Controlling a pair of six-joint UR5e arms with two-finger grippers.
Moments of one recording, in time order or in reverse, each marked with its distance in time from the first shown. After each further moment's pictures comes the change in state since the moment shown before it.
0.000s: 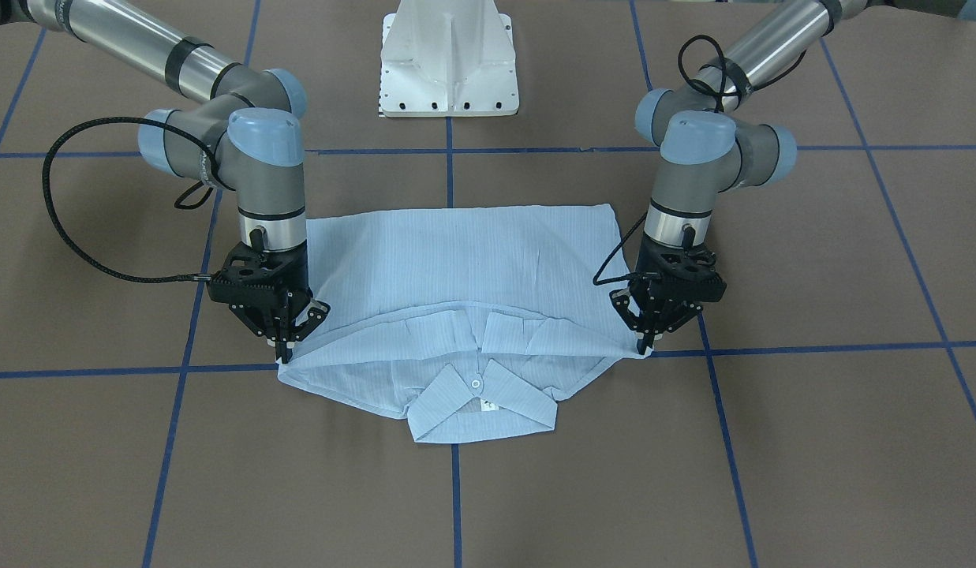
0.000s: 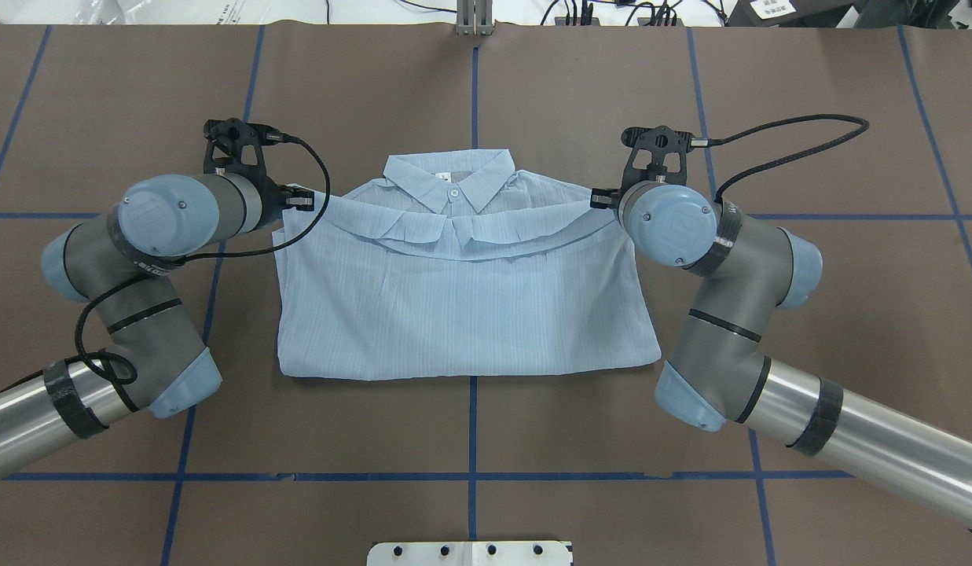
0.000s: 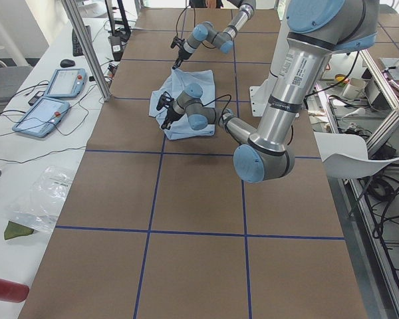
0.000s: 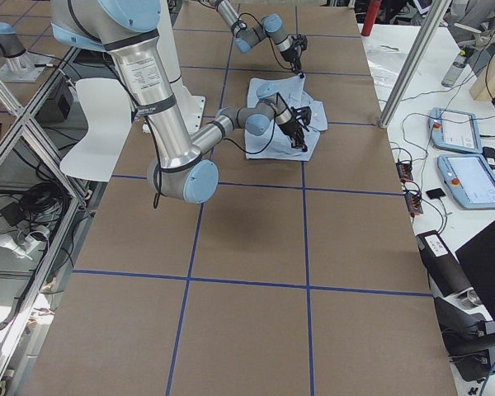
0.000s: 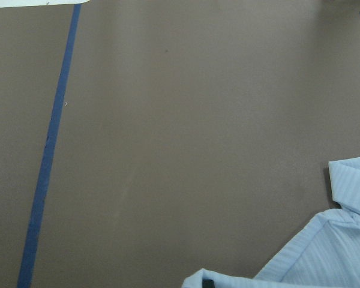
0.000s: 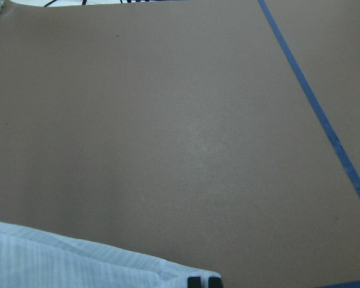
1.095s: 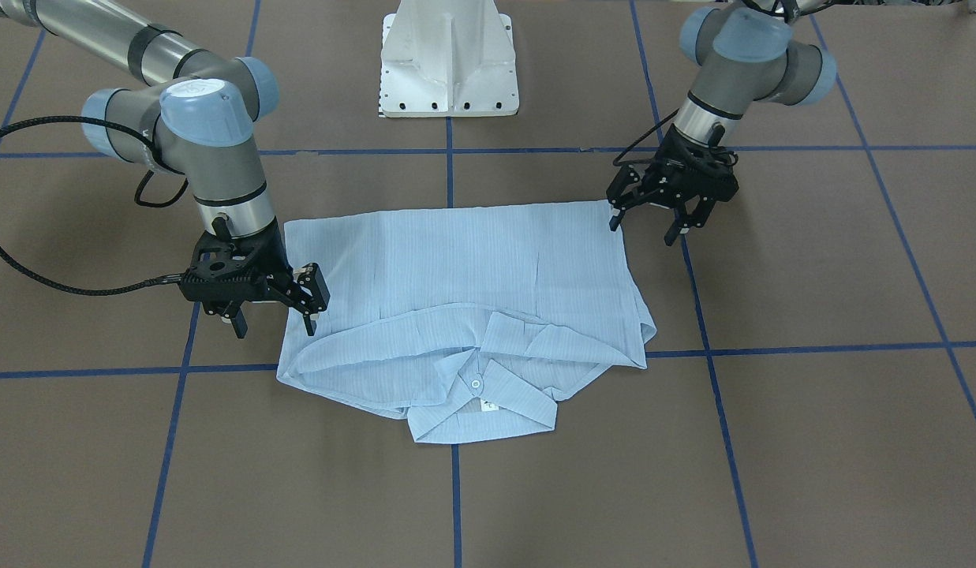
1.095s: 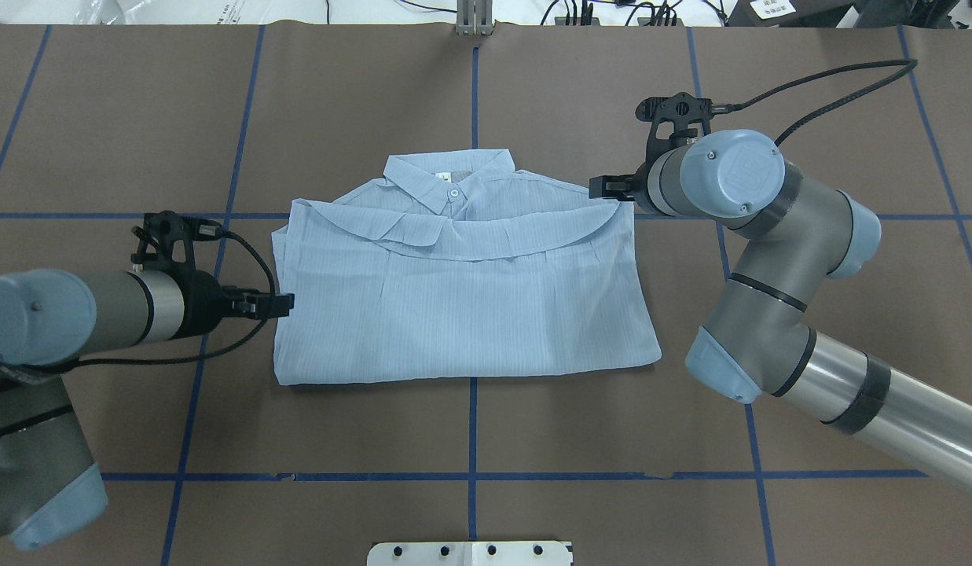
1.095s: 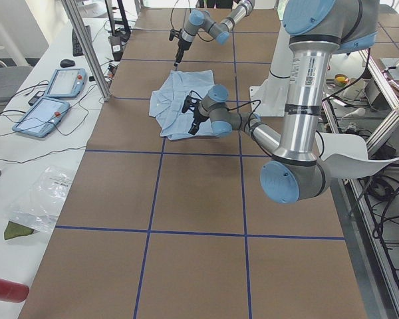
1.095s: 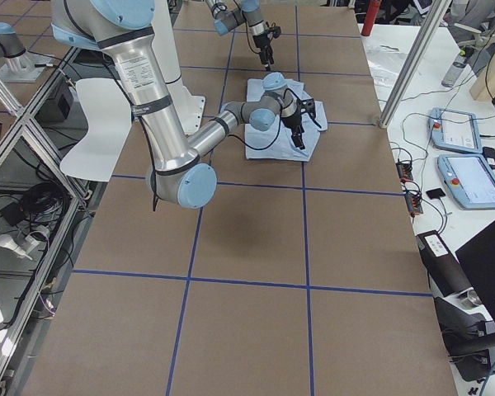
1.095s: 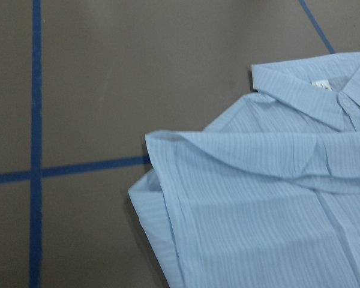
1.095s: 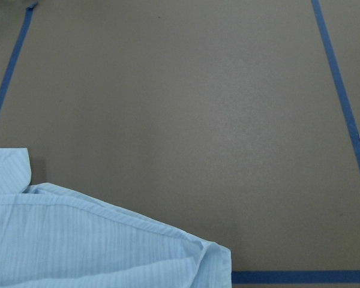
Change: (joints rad) left arm 0.148 0.317 -0.354 -0.055 -0.143 -0.129; right arm 0.085 -0.035 0.108 0.000 0.243 -0.136
